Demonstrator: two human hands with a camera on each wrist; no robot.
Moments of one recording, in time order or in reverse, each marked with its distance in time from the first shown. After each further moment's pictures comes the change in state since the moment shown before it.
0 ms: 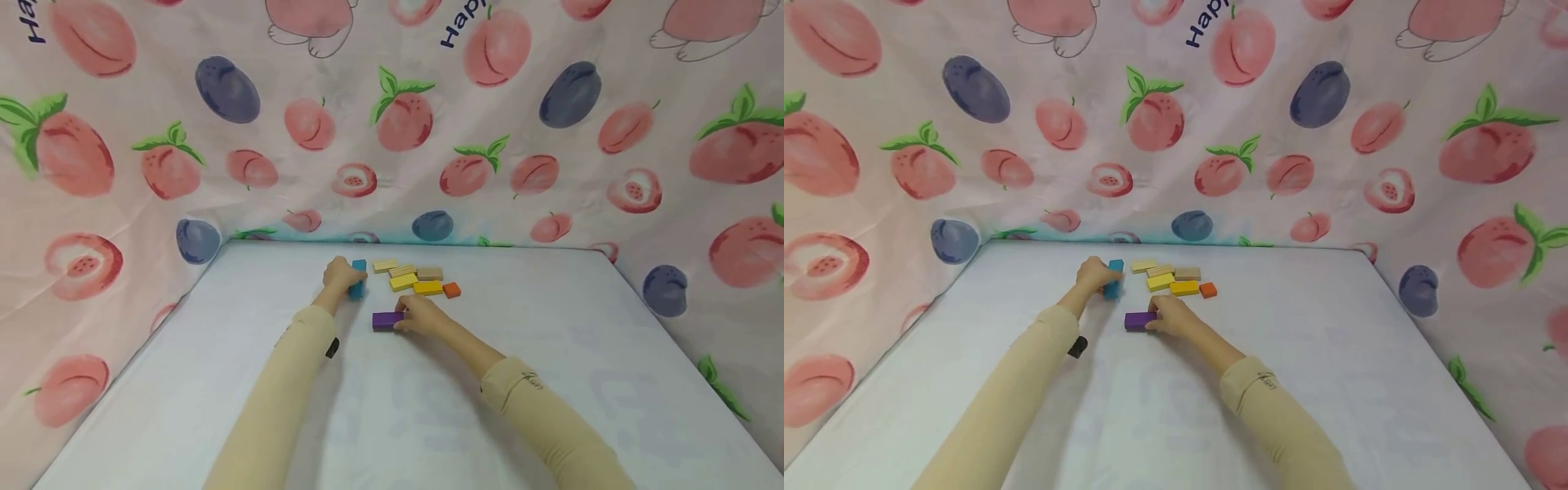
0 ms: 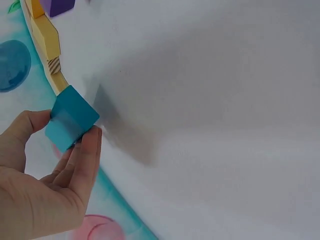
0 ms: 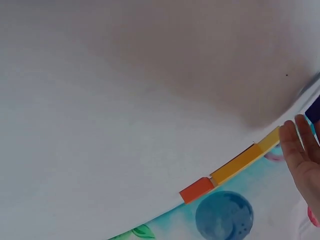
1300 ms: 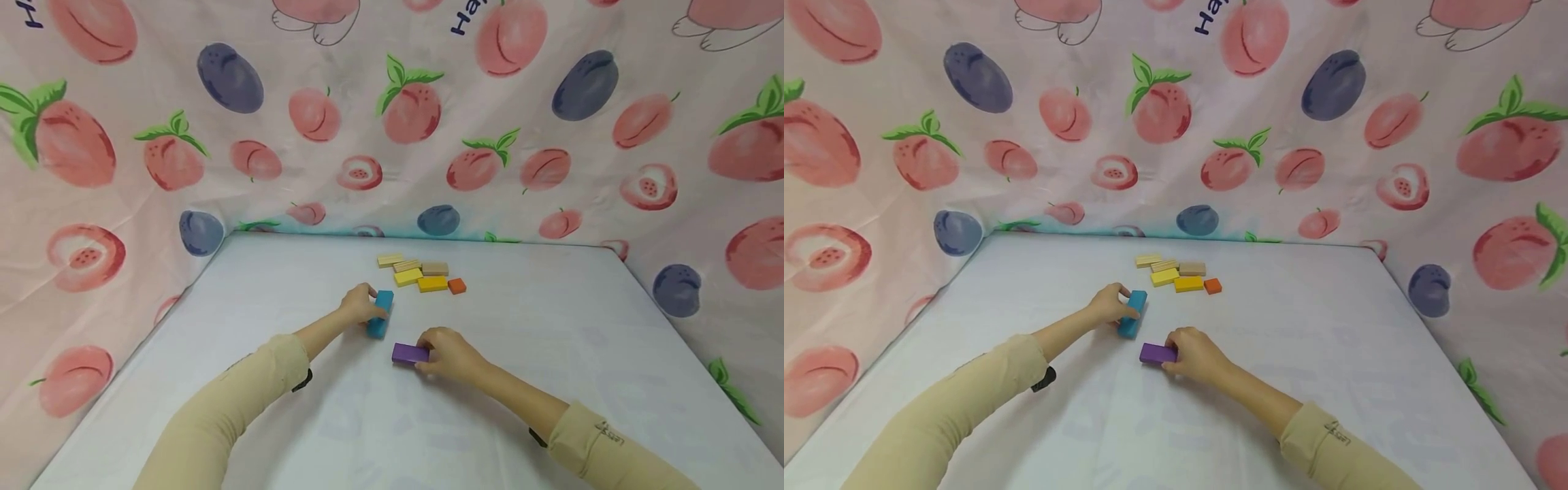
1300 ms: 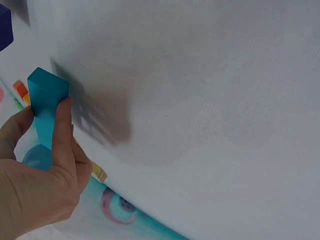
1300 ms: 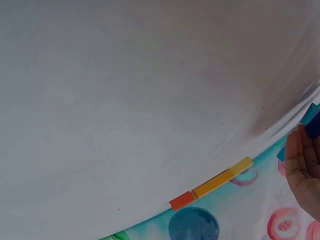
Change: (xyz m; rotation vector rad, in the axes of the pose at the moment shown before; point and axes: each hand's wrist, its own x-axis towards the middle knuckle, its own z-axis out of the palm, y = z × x) left_hand -0.069 -0.013 0.016 0.018 -0.239 0.216; right_hand -0.086 -0.003 0.011 -0.009 0.050 -0.093
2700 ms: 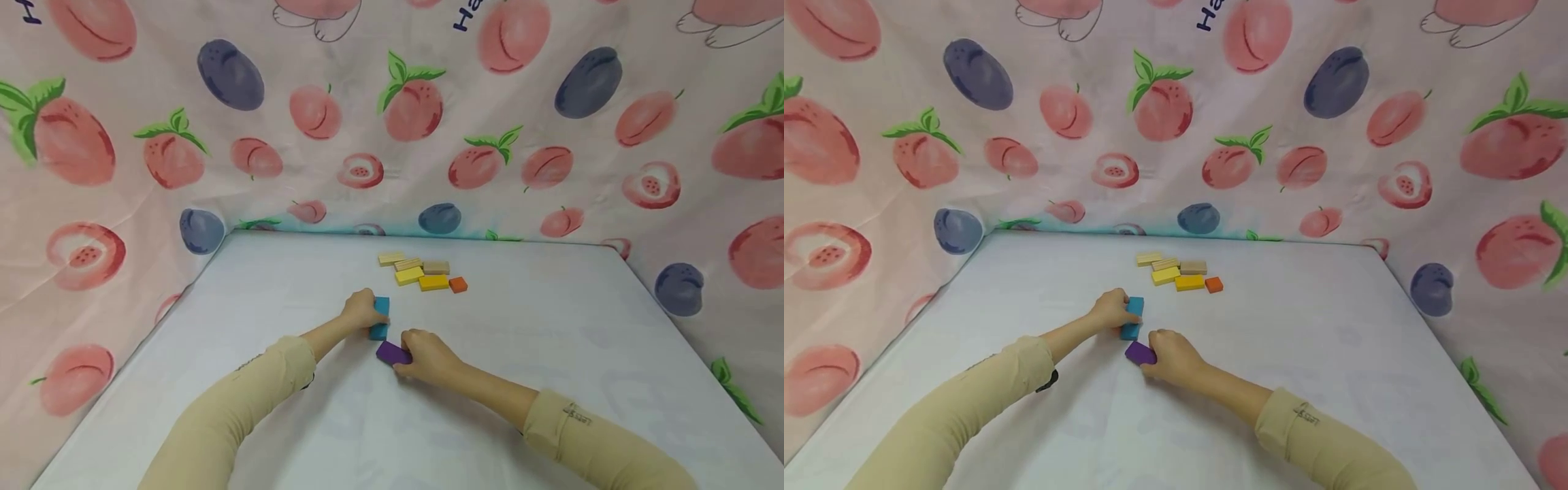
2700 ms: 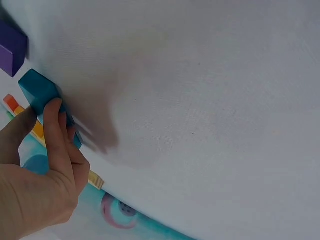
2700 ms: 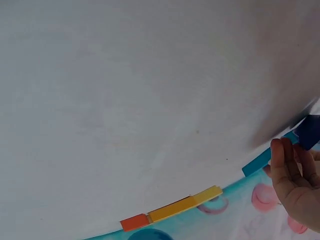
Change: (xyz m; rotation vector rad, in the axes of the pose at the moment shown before) left_hand -0.002 -0.003 0.010 0.131 0.005 0.002; right_hand 0.015 -0.025 0.020 -0.026 -0.003 -0.015
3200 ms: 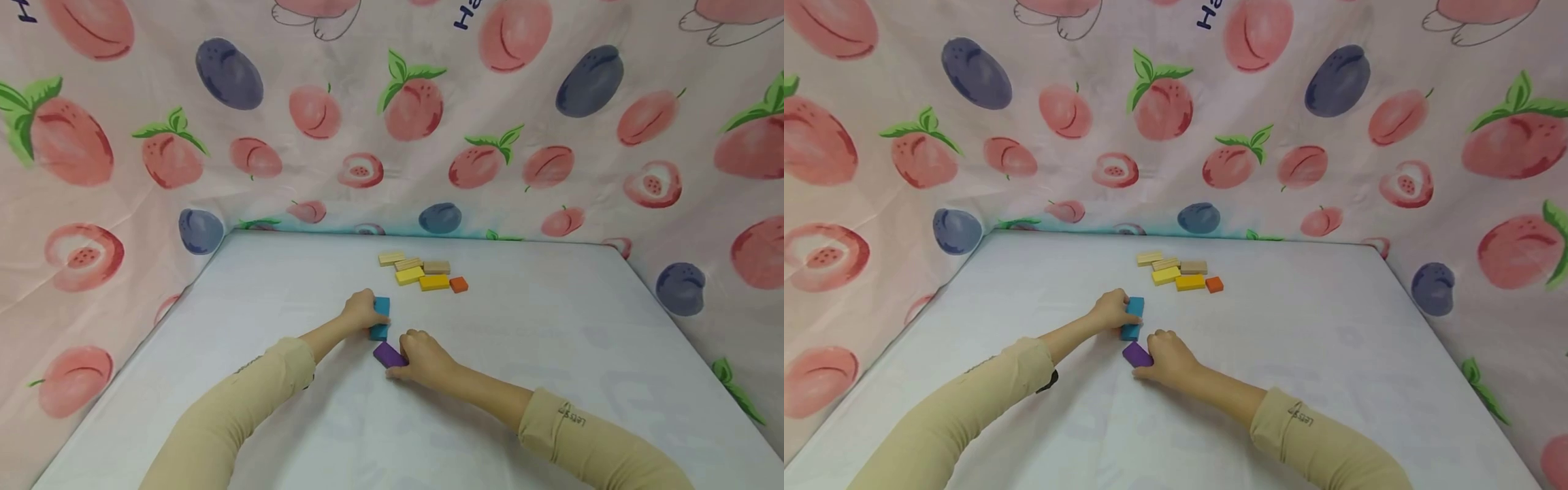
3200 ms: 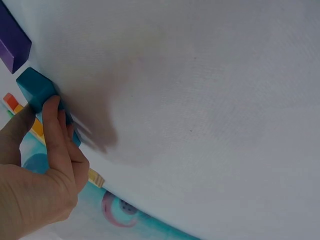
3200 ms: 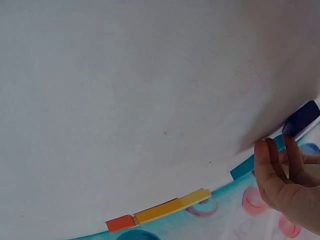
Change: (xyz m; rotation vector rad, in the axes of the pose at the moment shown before) left_hand 0.002 -0.002 0.000 0.017 -0.003 0.017; right_hand 0.003 -0.004 0.005 -0.025 0.036 -0.042
